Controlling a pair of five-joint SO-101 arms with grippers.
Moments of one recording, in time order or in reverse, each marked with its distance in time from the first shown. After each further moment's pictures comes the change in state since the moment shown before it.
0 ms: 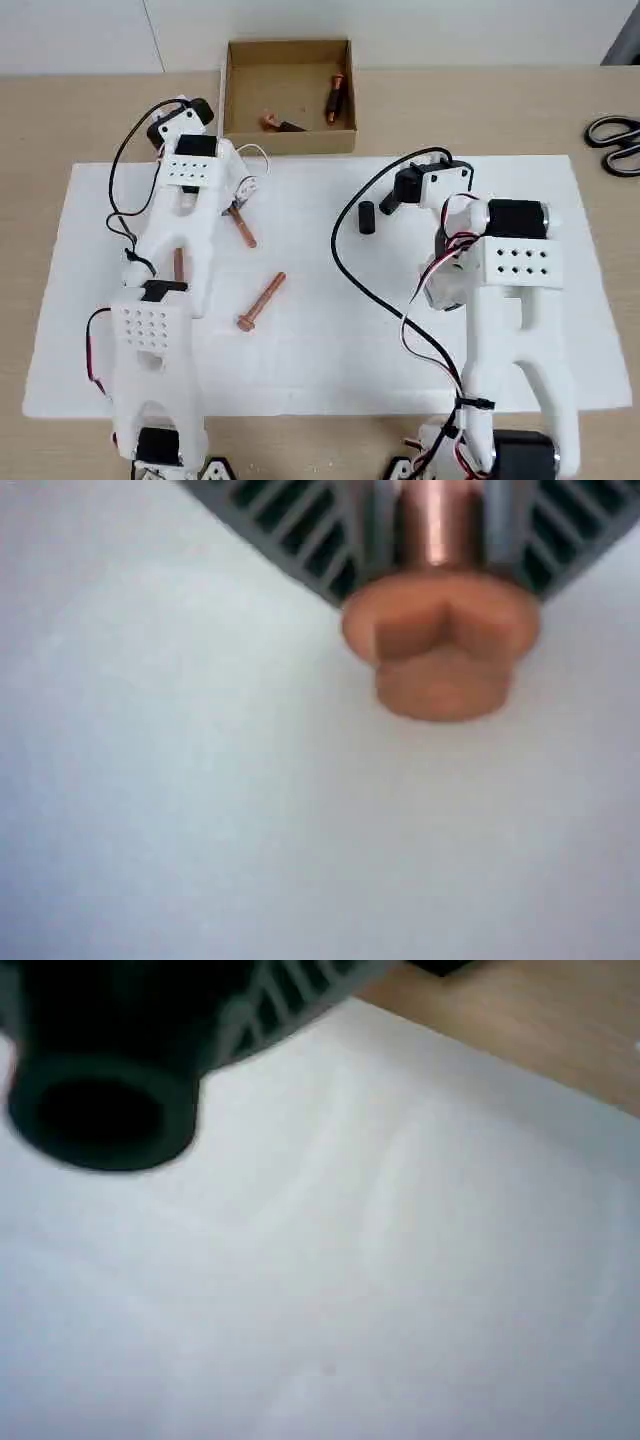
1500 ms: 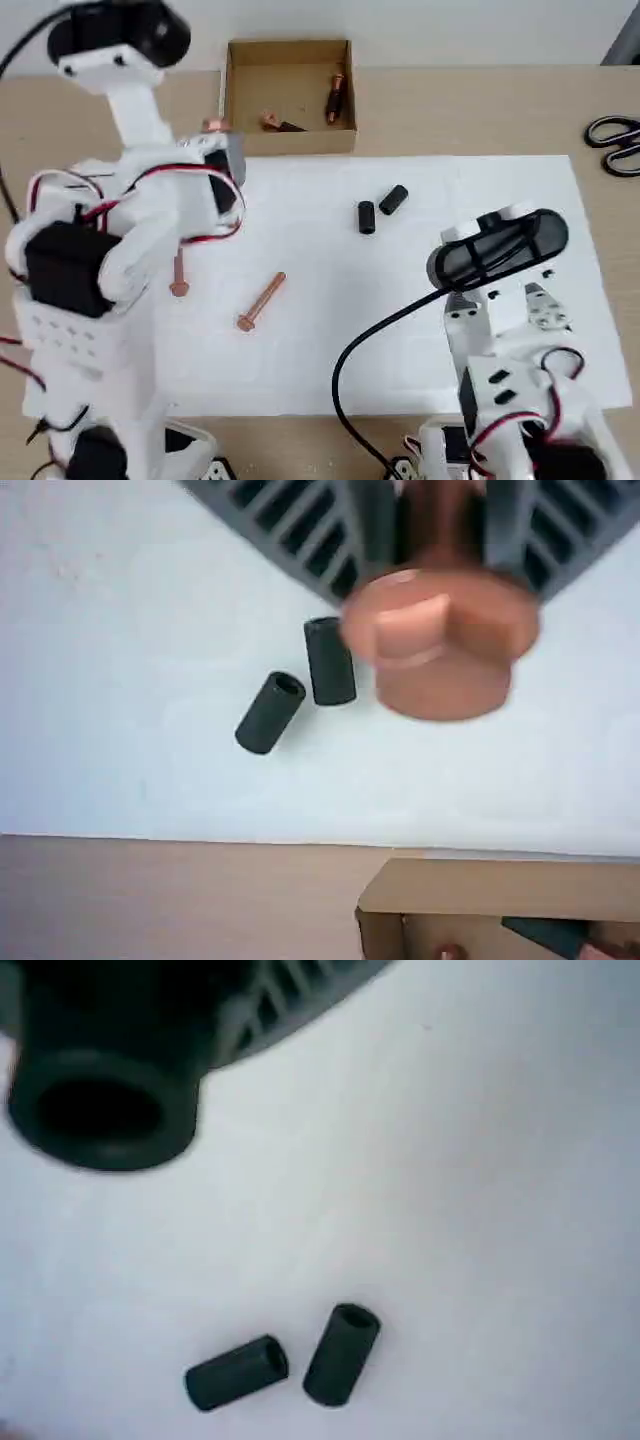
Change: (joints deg) left arm 11.5 -64.8 3.9 20.0 -17.0; right arm -0.1 -54.2 10.1 -8.7 -3.1
